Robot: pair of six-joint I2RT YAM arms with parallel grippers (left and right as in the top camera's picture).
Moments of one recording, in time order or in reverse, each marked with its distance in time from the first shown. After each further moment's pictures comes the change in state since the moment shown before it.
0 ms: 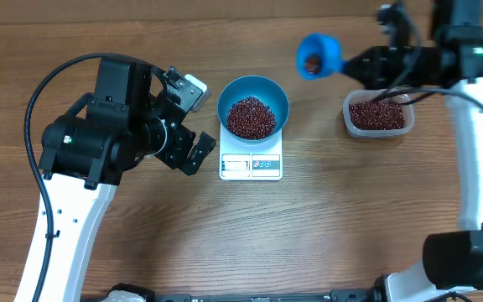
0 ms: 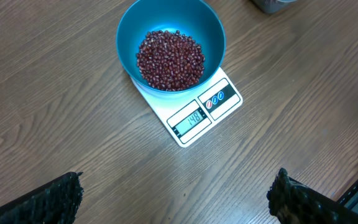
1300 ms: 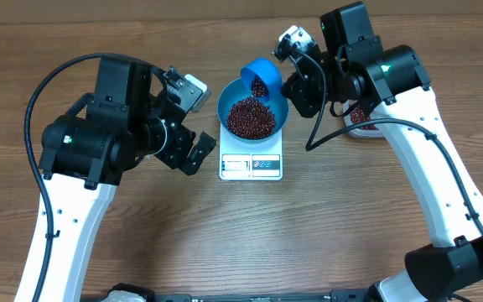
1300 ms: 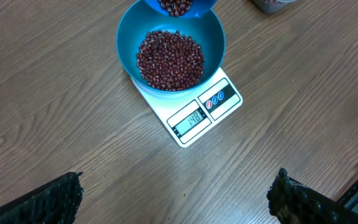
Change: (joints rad) left arm 0.000 0.000 0.000 0.000 0.000 0.000; right arm 0.360 0.000 0.000 0.011 0.336 -0.221
